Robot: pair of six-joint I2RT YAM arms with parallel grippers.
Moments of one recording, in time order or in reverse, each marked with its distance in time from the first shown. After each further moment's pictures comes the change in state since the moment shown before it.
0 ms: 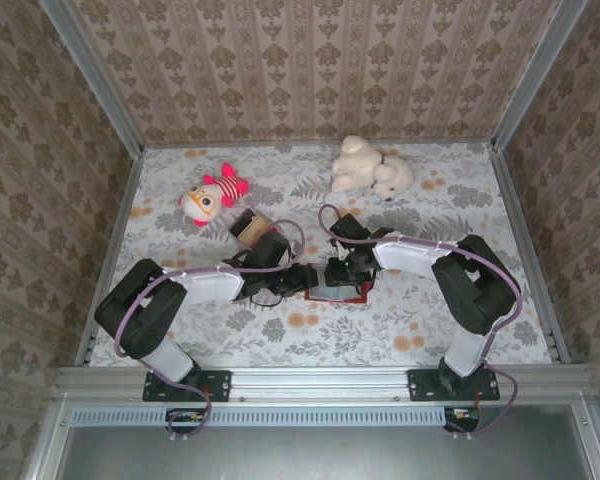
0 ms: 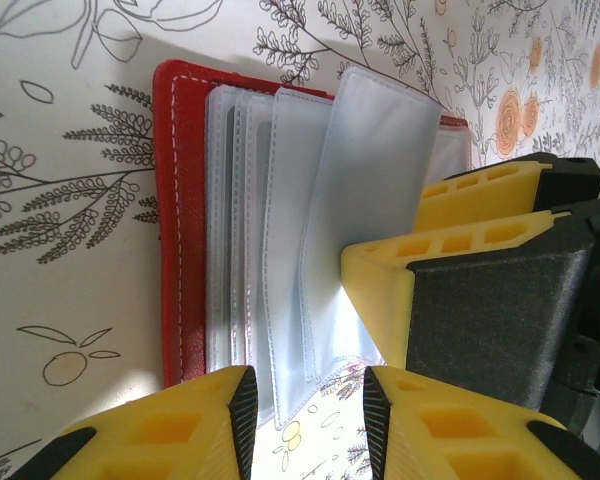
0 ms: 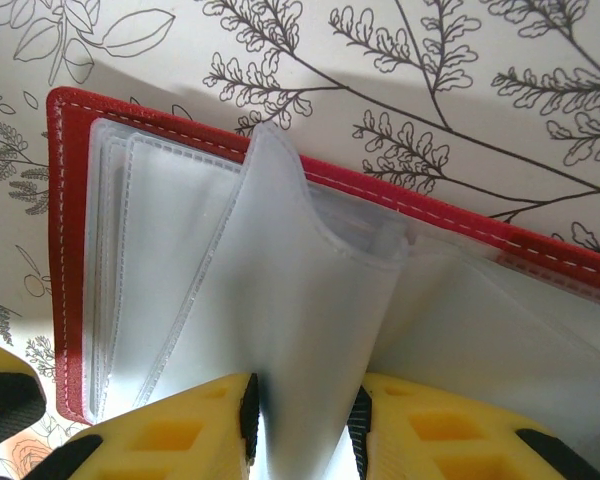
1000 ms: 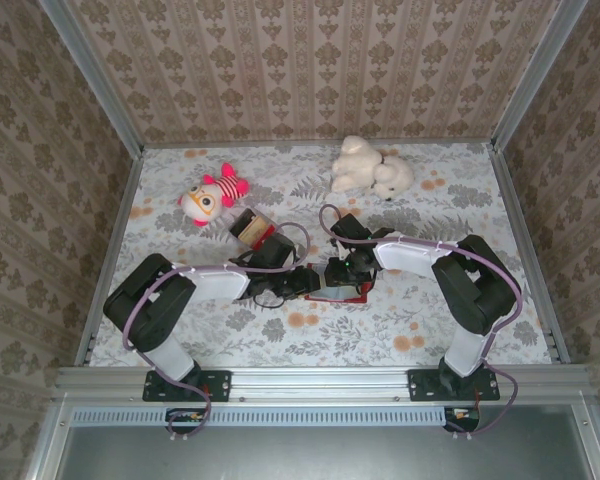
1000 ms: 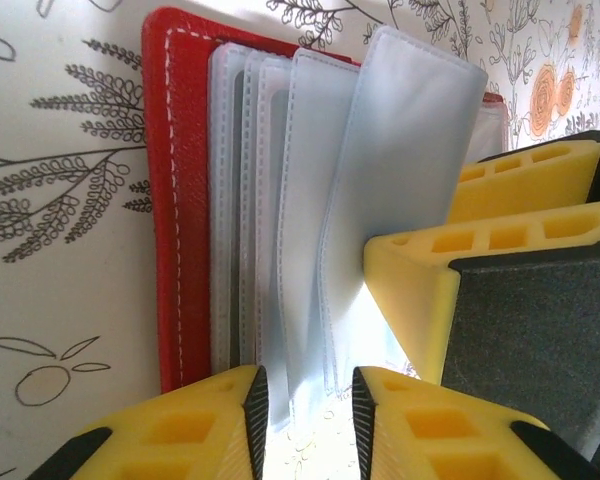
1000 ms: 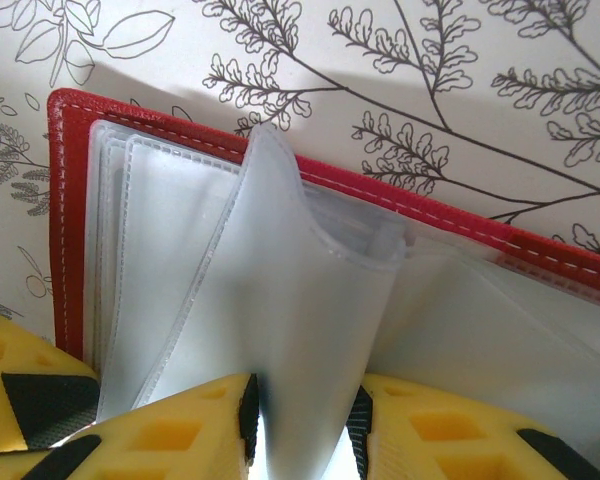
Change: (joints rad) left arm -0.021 0.055 0.021 -0.008 0.007 0.008; right arm -0.003 0.000 -0.006 0.011 -0.008 0.001
